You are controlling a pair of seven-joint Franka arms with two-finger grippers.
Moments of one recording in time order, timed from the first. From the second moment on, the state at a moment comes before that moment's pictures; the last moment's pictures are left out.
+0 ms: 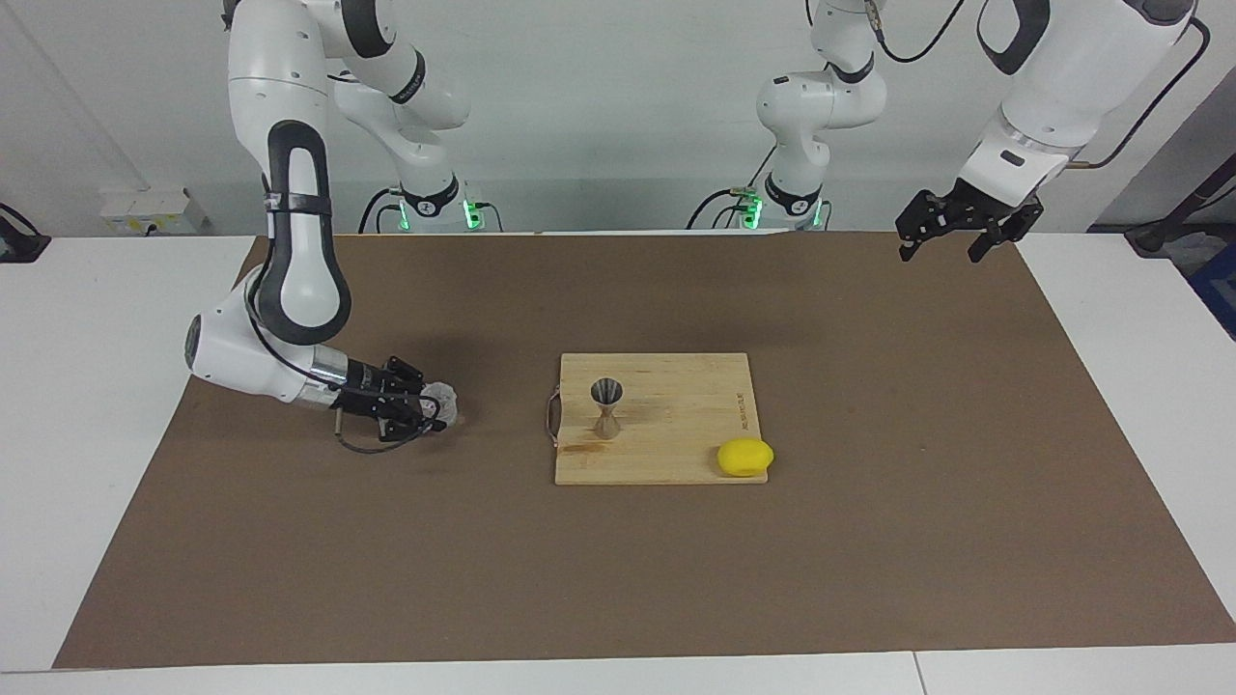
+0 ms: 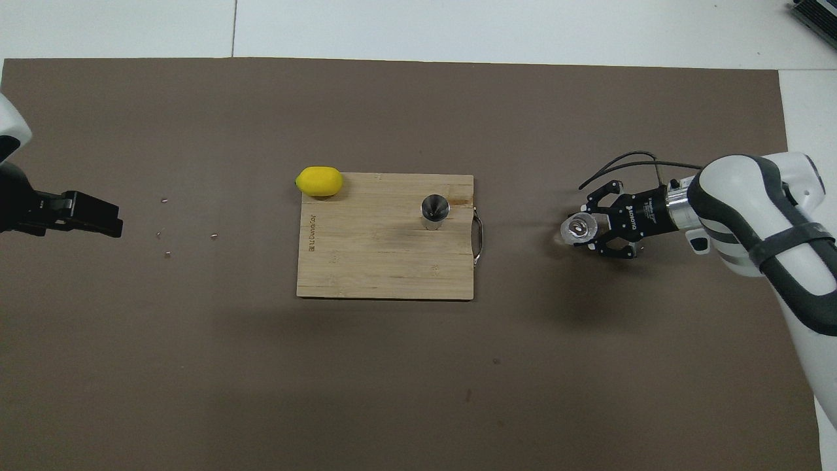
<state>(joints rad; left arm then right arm) 0.02 -0.02 -0.10 -1.60 -0.03 1.51 0.01 -0.12 0.41 0.02 -1.92 0.81 1.96 0.85</state>
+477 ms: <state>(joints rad) 0.02 -0.02 -0.10 -1.60 -0.03 1.51 0.01 -0.15 0.43 0.02 -1.94 0.83 1.96 0.79</state>
